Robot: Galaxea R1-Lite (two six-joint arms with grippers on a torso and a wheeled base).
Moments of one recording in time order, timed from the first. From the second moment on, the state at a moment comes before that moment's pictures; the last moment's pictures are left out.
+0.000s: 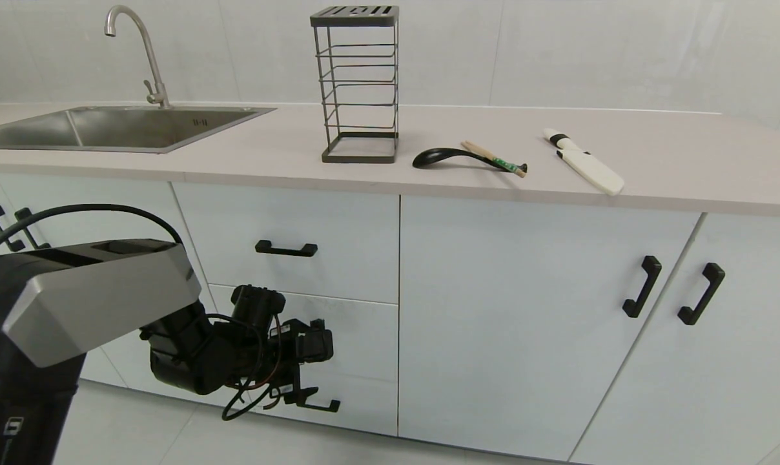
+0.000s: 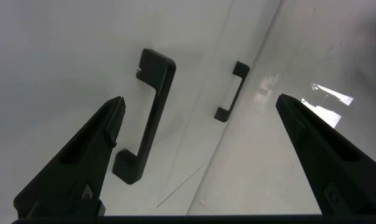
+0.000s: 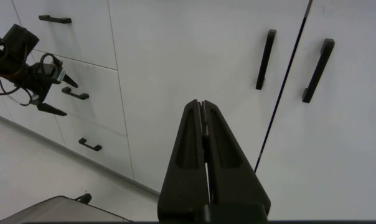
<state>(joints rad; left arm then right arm) -0.28 2.35 -0.81 -0.64 -0.24 1.14 0.00 0.00 0.00 -0.07 0.33 -0.02</state>
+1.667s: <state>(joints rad) -0.29 2.27 -0.65 -0.47 -0.29 1.18 0.00 0.00 0.00 -0.07 0.33 -0.01</state>
